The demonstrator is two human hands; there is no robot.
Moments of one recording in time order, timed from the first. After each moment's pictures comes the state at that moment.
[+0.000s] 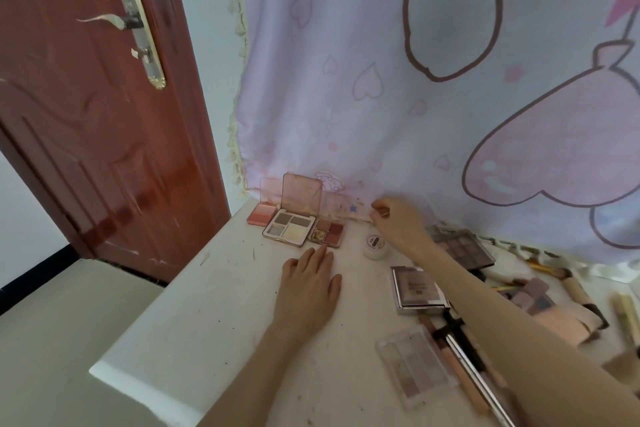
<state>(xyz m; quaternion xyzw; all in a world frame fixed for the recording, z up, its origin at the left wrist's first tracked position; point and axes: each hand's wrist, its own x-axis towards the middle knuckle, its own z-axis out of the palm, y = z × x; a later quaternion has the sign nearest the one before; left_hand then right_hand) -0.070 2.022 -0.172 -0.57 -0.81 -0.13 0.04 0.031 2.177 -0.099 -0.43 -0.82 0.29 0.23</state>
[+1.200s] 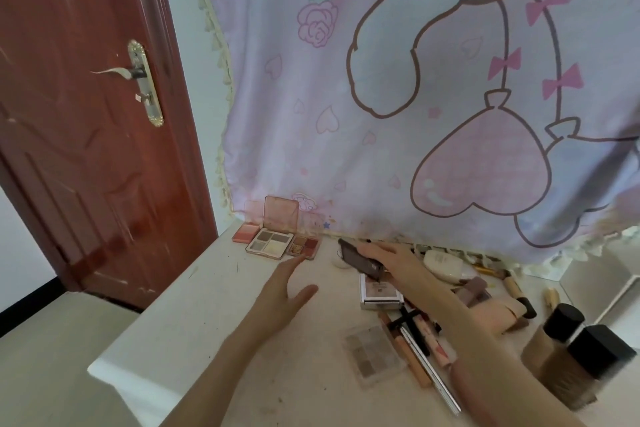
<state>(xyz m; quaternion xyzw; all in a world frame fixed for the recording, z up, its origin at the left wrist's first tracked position) -0.045 1.983 -0.124 -0.52 -0.72 -0.41 -0.18 0.128 2.111 -0.071 -0.32 -0.68 0.62 0.24</state>
